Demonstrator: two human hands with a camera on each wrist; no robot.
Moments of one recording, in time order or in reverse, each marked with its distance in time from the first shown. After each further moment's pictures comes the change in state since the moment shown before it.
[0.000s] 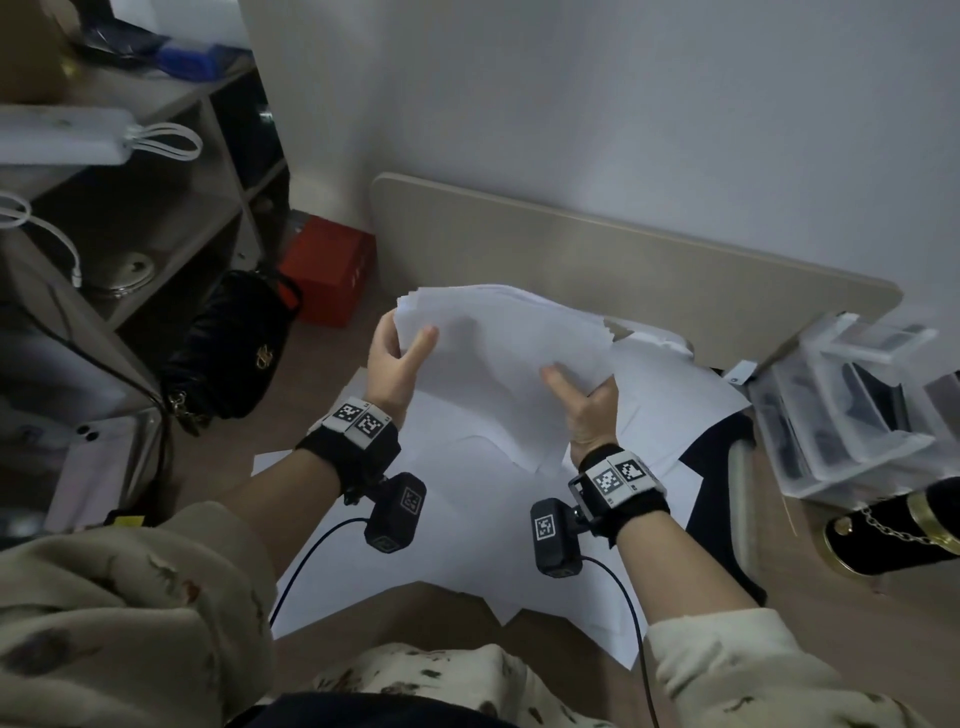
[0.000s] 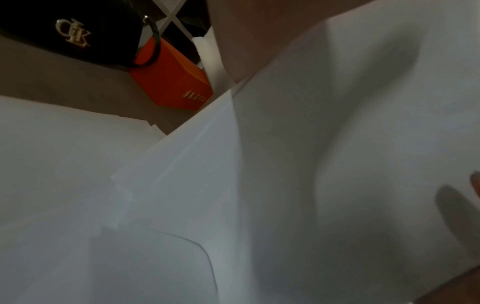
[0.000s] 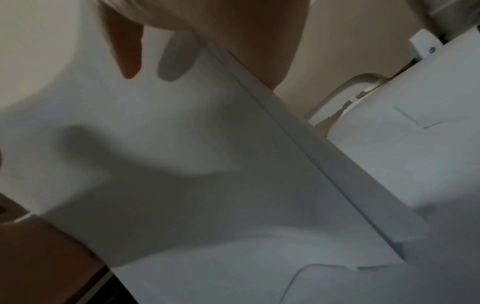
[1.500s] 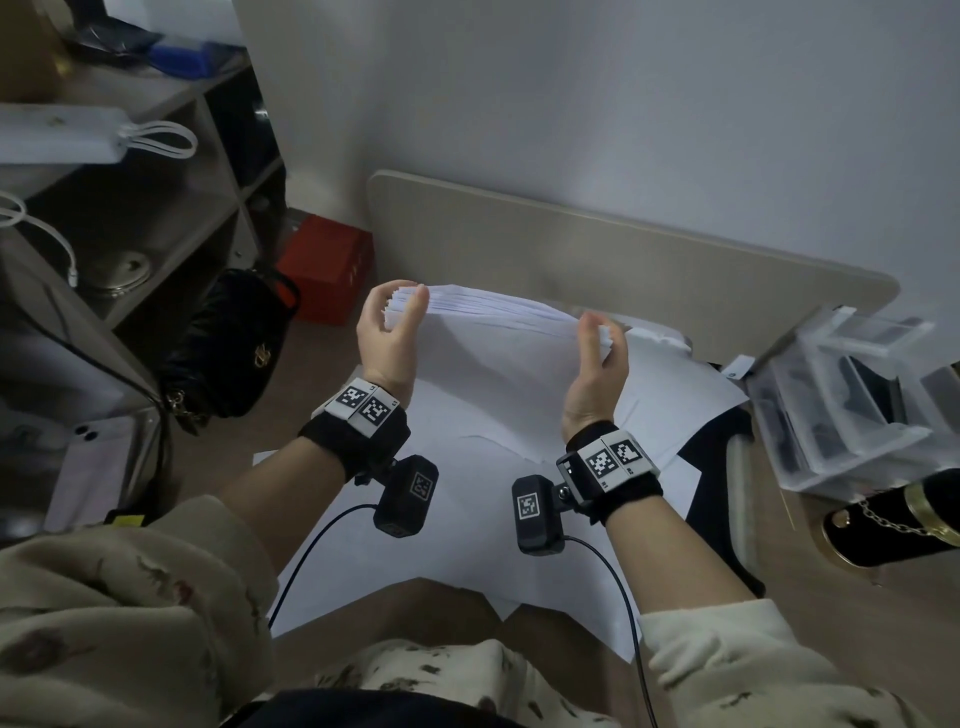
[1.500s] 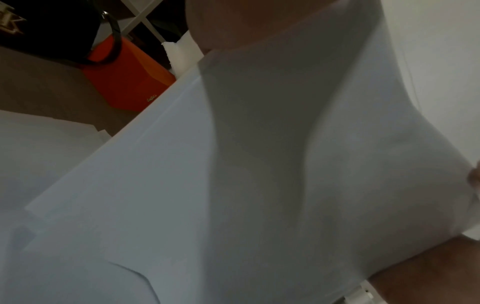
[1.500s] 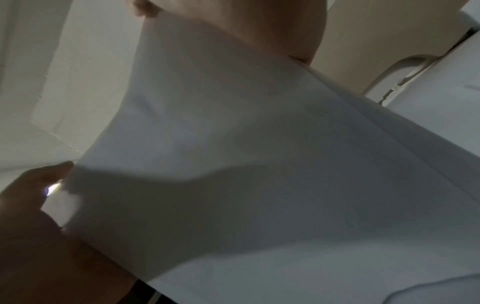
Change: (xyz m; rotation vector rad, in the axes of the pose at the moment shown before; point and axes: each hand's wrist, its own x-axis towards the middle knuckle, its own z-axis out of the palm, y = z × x) left_hand 0.005 0.028 0.019 0.061 0.237 0.096; right_hand 0.011 -0.013 0.023 0.100 0.241 -0.138
